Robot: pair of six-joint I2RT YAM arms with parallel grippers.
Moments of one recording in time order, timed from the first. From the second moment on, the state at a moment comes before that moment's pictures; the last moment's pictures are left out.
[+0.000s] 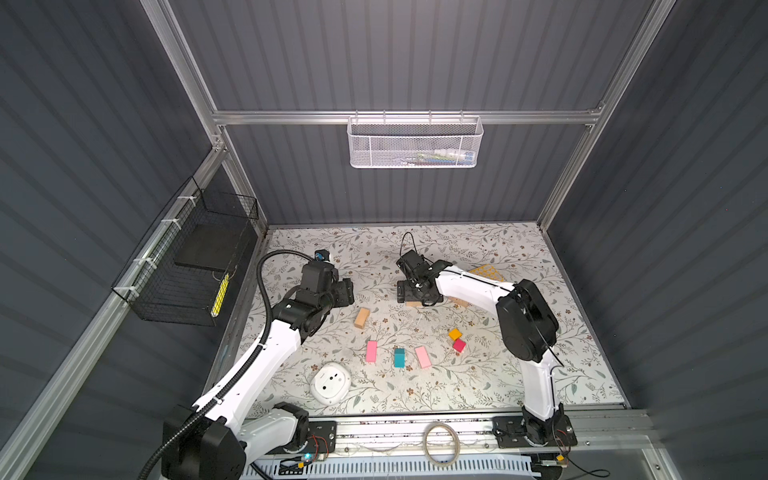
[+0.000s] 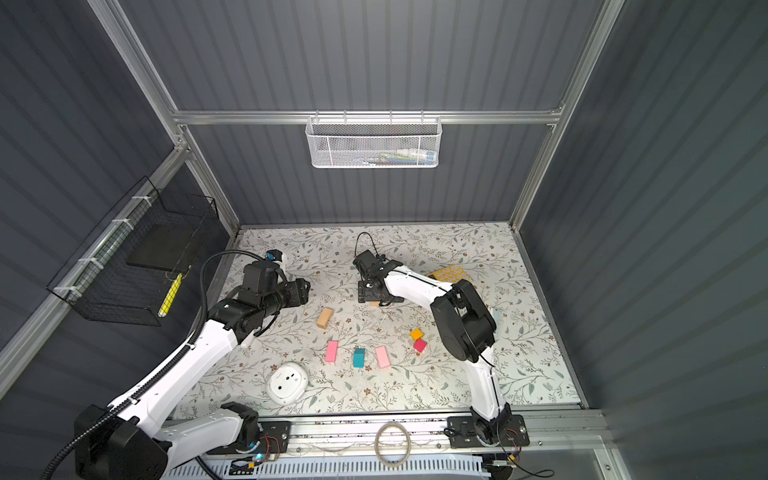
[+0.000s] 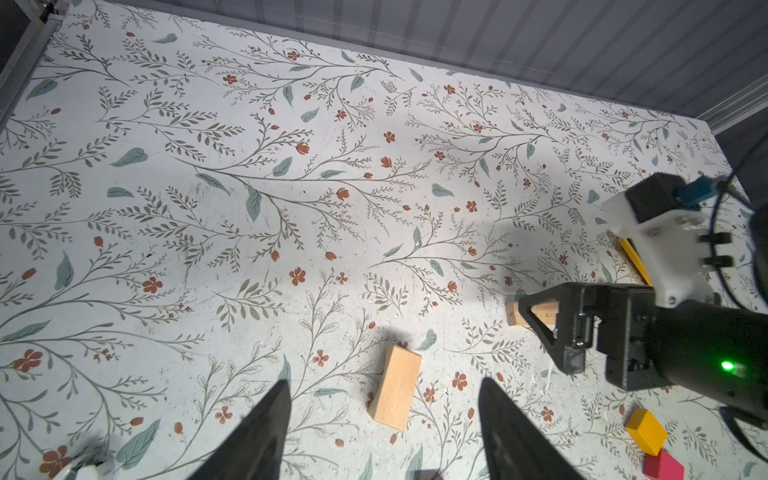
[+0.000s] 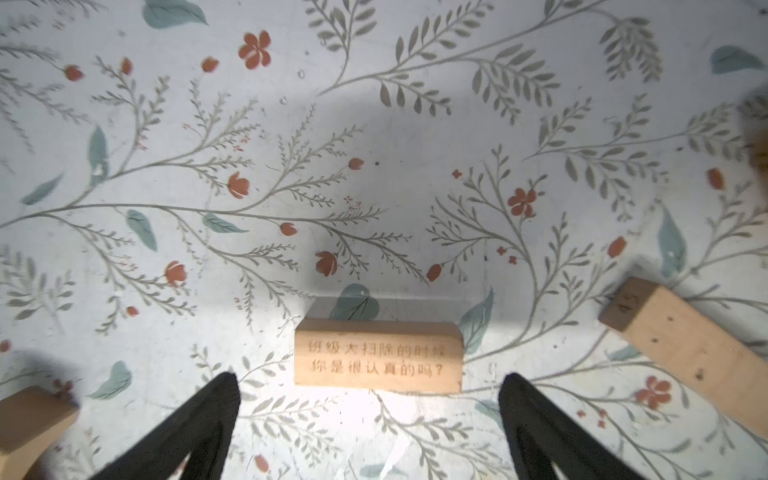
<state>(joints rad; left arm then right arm) -0.40 1.14 0.92 -0.47 -0.09 -0.37 0.71 2.05 1.57 -0.69 0.21 0.63</state>
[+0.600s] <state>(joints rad) -0.40 1.17 0.92 -0.48 -0.09 -0.35 0.60 1.81 1.30 -0.68 0.30 0.70</state>
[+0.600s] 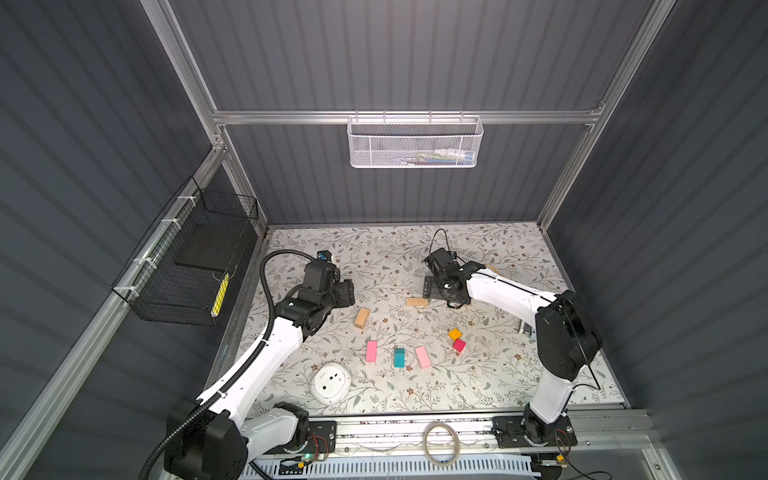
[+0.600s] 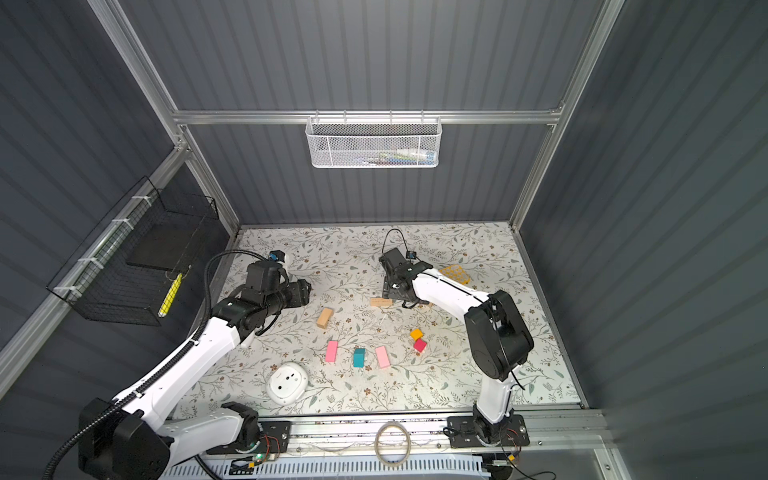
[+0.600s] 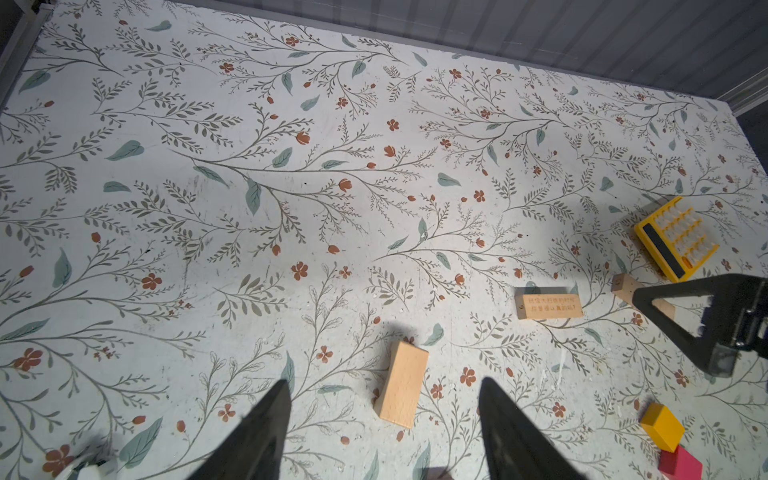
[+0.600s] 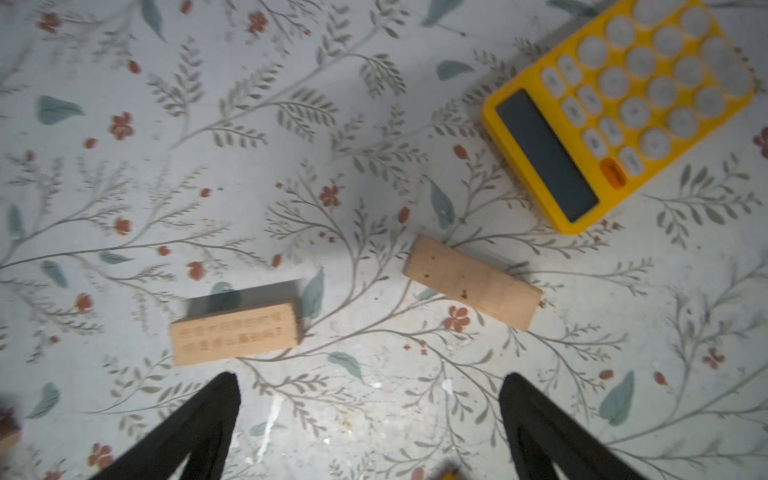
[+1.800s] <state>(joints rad) -0.40 1.17 0.92 -0.52 -0.14 -0.34 0.47 1.88 1.20 -0.56 0.29 0.83</state>
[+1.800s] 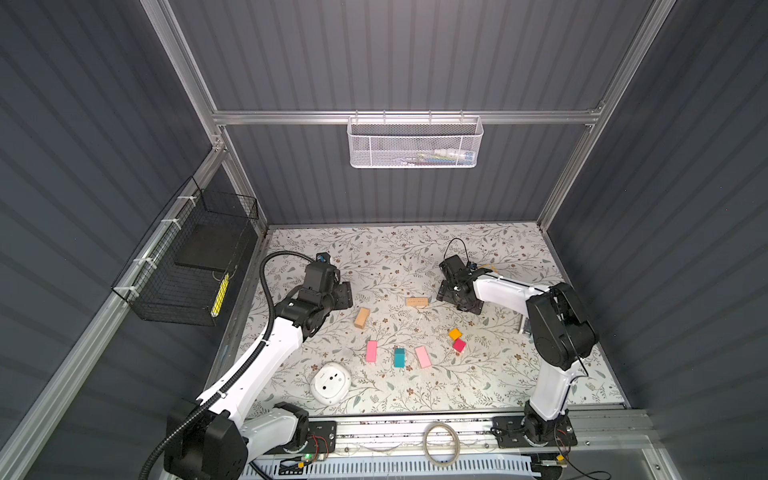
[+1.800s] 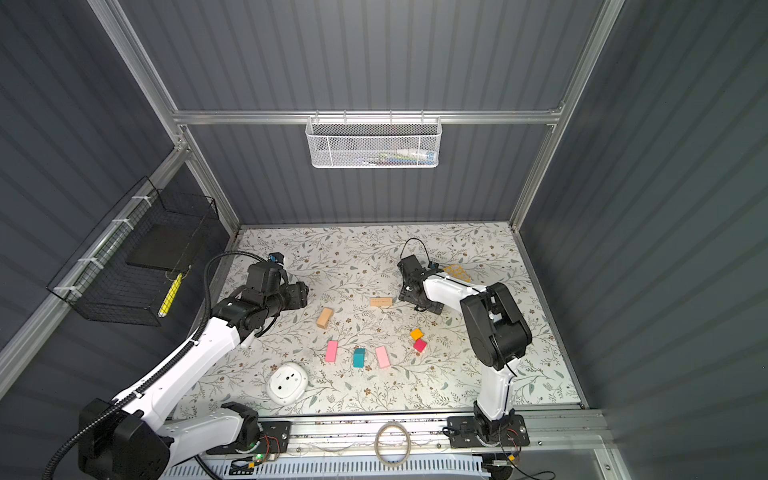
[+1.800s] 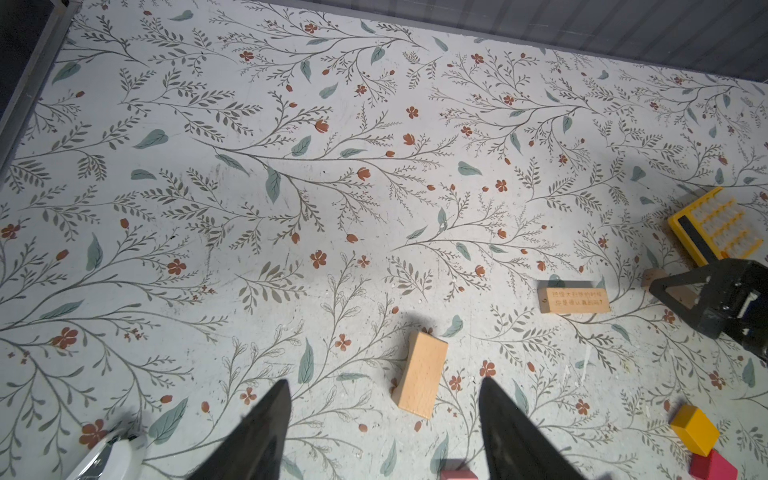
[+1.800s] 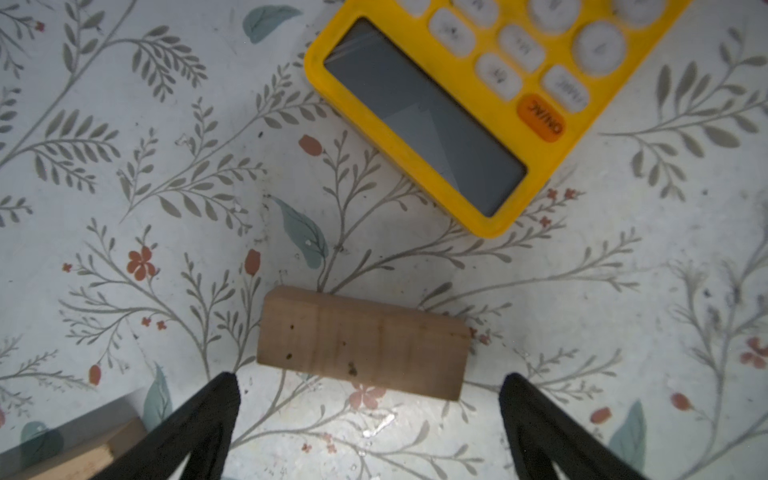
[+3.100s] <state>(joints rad) -0.40 1.17 0.92 -0.52 -0.14 -0.33 0.45 1.96 1.26 -0.58 0.28 0.80</state>
